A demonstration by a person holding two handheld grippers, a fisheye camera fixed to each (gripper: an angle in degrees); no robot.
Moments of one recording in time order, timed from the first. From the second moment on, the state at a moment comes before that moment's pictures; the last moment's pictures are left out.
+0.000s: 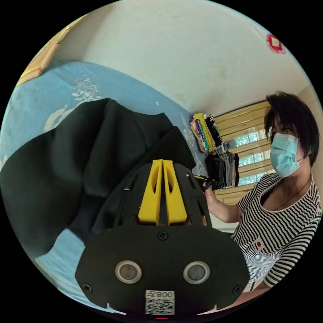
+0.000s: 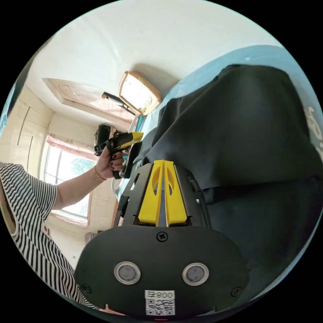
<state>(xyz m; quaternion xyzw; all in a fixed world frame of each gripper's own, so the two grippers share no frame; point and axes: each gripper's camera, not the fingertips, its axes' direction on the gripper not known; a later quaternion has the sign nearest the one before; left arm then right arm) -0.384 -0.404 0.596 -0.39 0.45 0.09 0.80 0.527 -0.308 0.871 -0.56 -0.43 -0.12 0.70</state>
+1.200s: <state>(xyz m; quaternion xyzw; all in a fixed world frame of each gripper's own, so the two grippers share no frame) -0.247 -0.360 0.549 -0.31 0.46 0.17 0.81 0.610 -0.361 0.922 -0.51 -0.26 -0.02 0.82</state>
